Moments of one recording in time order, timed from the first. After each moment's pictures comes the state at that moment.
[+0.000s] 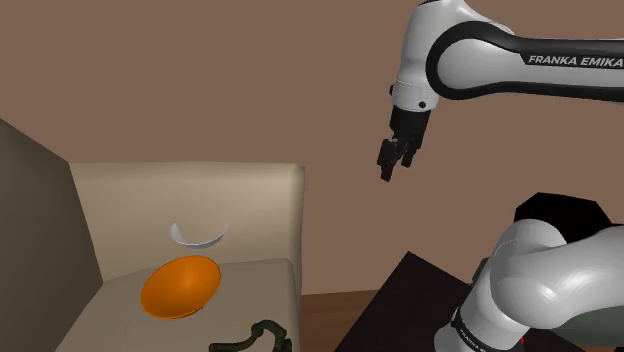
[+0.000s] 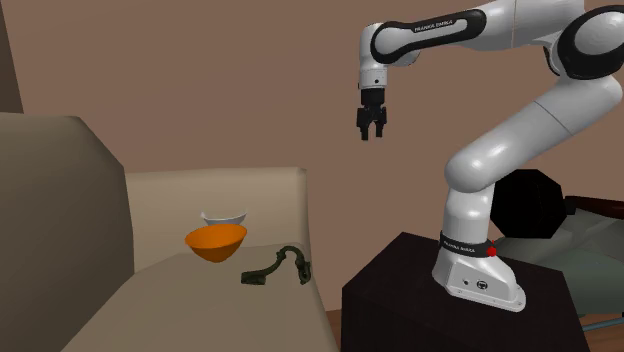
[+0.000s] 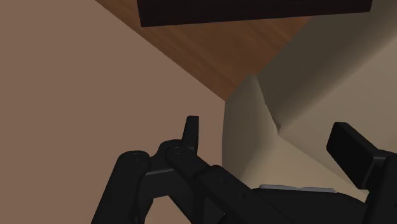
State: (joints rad) arm -0.01 -0.83 0.04 -2.44 -0.06 1.62 0.11
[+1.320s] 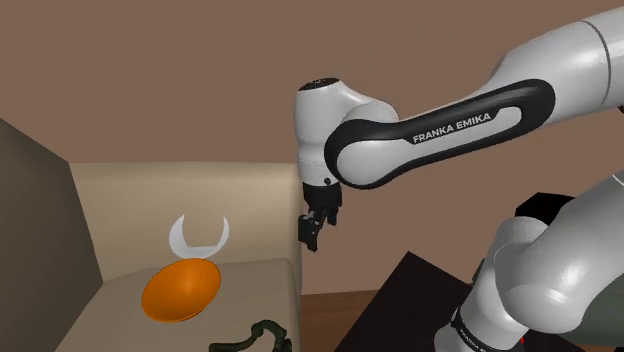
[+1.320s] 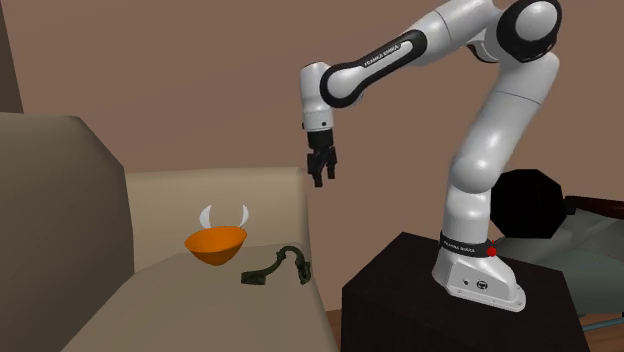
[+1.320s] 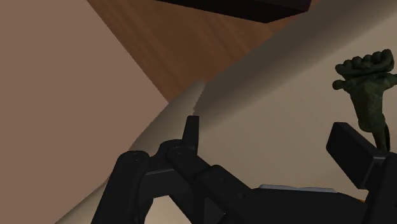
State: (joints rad) arm 0.15 -0.37 0.31 -2.41 0.05 1.95 0.24
